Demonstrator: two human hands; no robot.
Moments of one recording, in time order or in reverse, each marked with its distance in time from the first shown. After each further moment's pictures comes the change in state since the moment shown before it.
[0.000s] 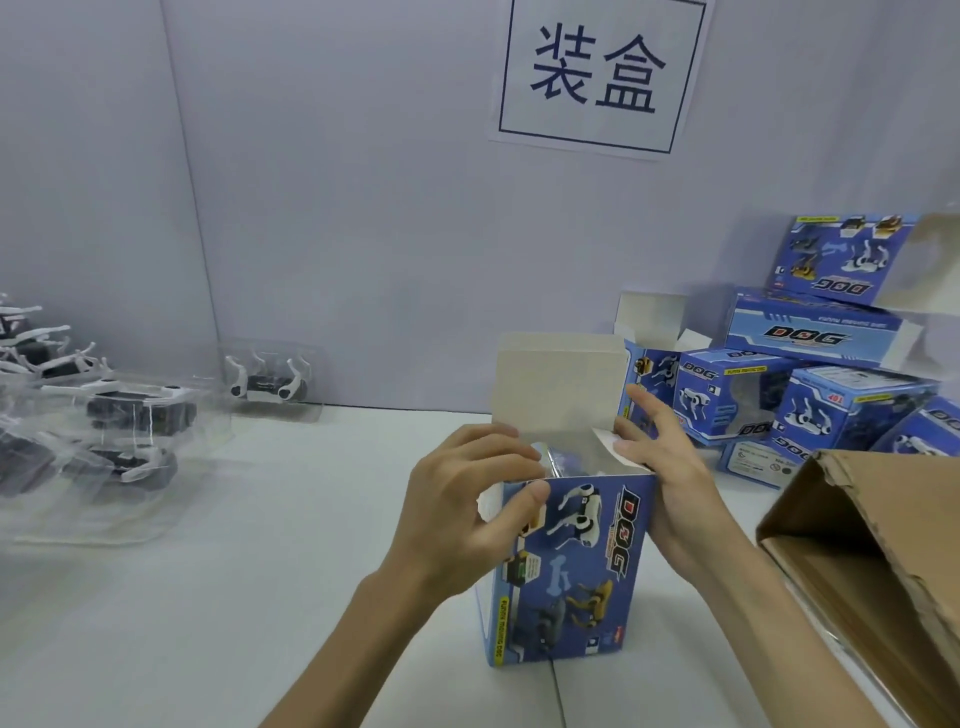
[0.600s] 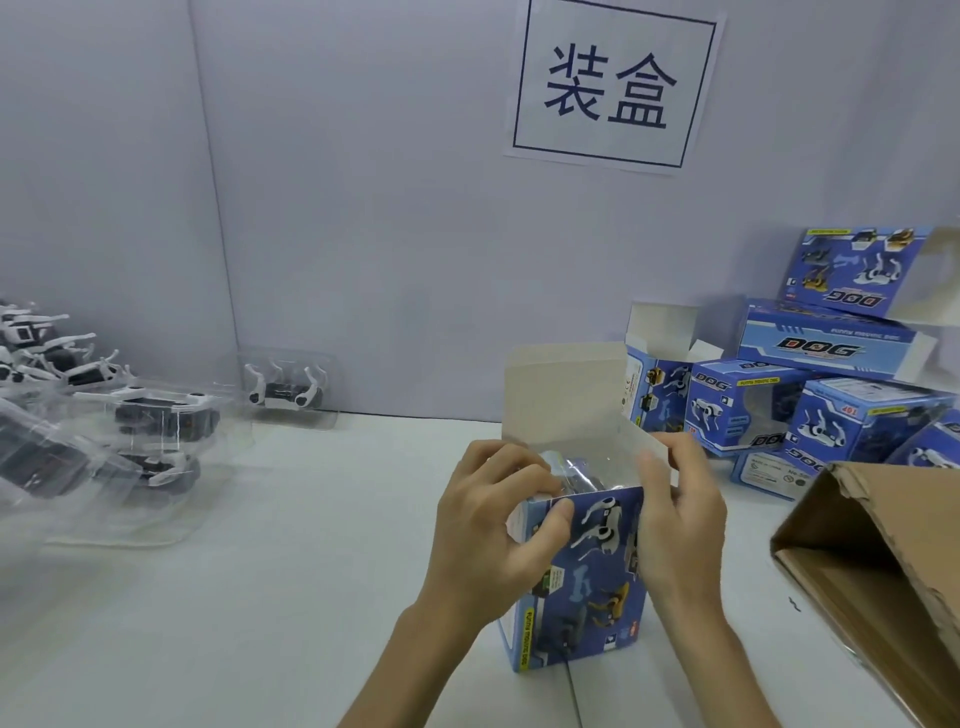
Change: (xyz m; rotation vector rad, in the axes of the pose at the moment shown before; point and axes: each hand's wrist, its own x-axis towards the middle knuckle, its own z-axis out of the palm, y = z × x) left_hand -0.011 0.006 0.017 -0.023 0.126 -0.045; right_hand -0.026 0.026 0.027 -0.676 0.413 -0.559
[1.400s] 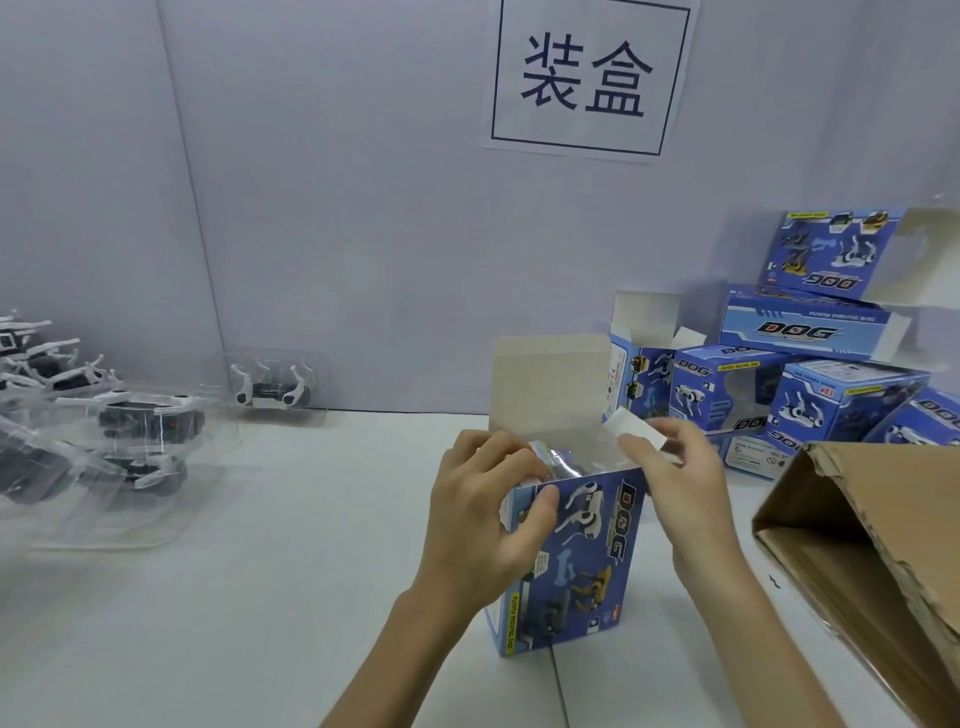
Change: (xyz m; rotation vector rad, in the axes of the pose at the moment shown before) left_hand 0.001 -0.001 0.009 0.041 -0.045 0.027; right_hand 0.027 -0.005 -0.022 0.060 -0.088 0.457
